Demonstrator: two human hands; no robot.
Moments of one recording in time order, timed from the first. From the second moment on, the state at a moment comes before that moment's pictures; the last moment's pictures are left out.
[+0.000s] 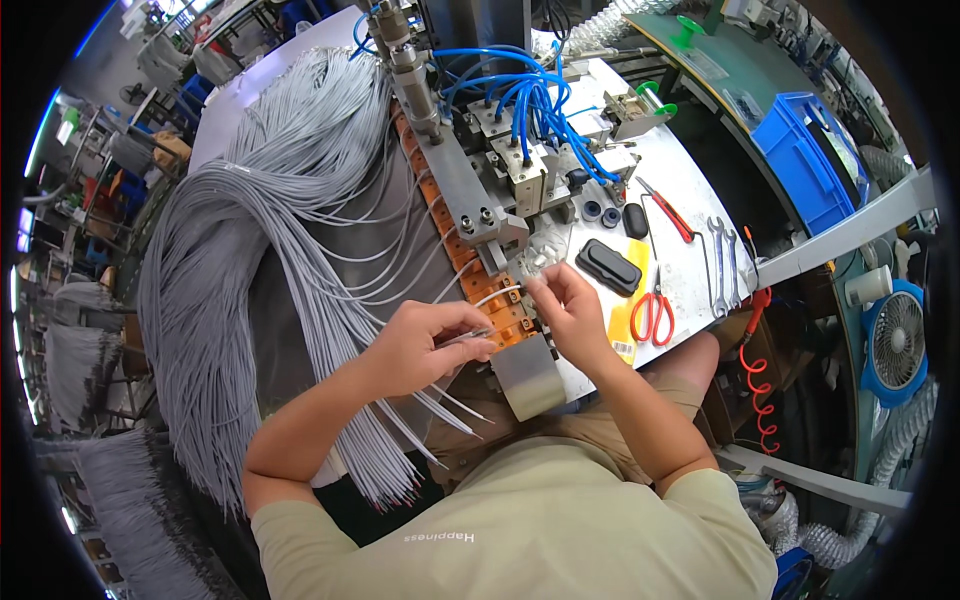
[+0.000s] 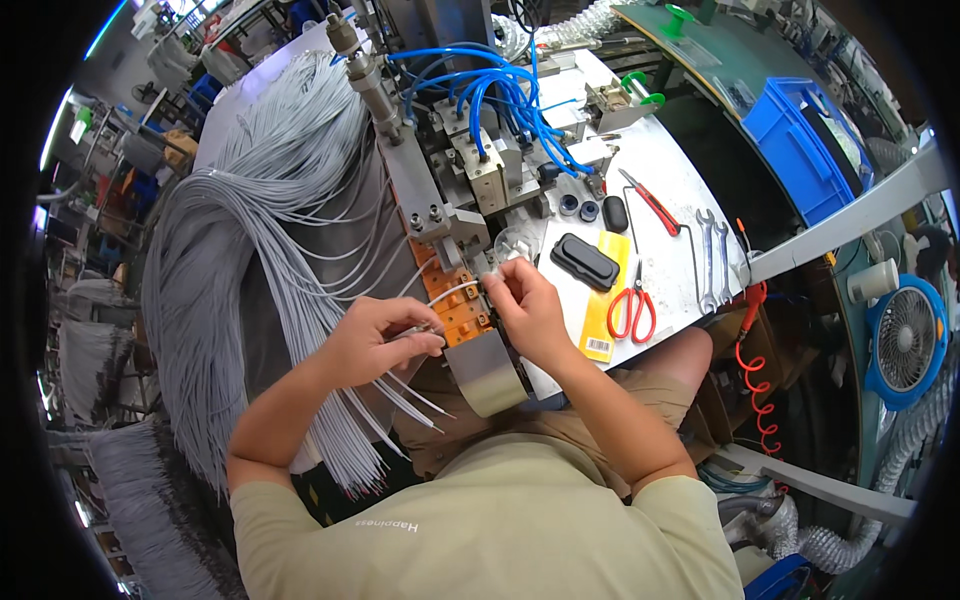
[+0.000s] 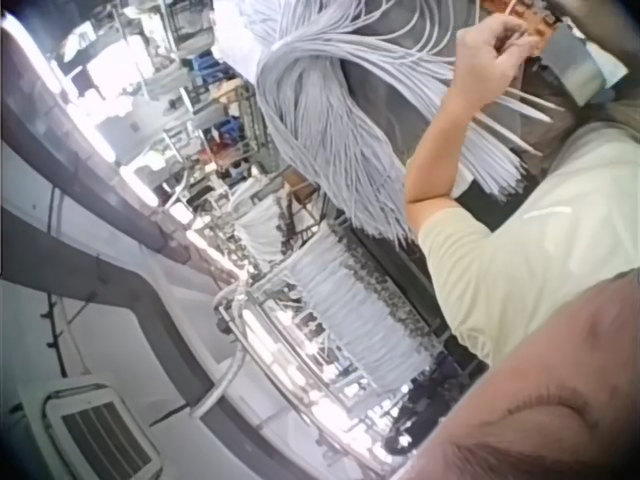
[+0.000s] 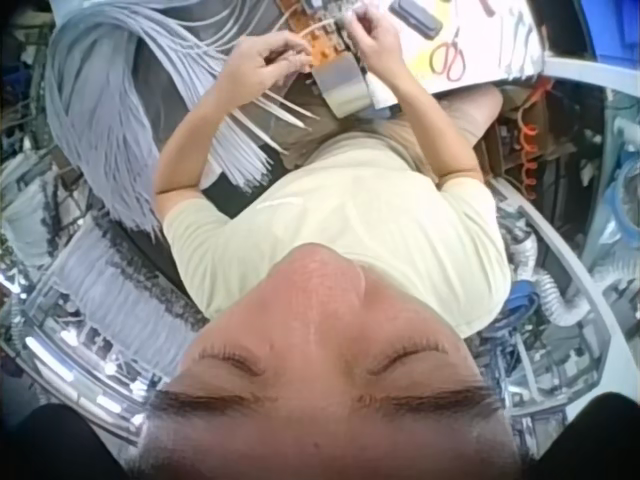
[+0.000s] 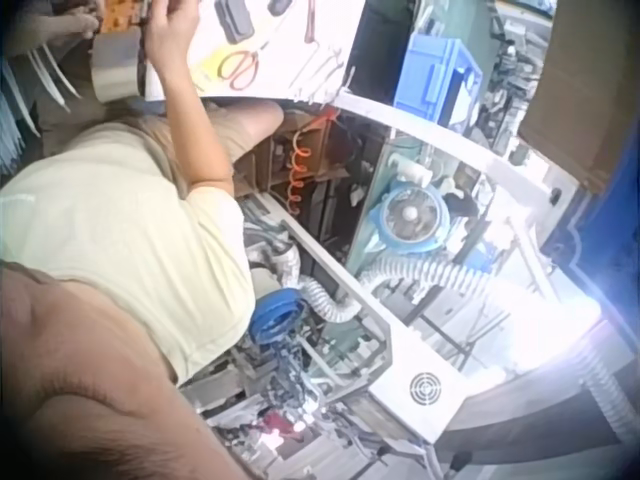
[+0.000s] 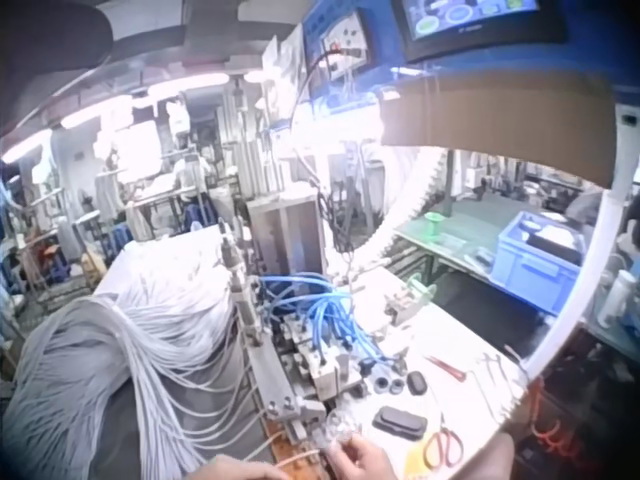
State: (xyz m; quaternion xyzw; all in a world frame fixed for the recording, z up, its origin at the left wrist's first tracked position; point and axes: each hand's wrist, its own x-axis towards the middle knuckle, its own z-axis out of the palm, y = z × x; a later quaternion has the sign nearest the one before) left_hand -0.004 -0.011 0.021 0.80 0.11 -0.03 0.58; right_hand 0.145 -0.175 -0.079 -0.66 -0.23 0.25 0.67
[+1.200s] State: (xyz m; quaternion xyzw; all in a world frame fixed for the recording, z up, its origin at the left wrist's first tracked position) left_hand -0.003 -0.007 0.013 0.84 0.08 0.00 0.53; right_hand 0.107 -0.195 -0.029 -0.57 -0.56 0.05 0.60
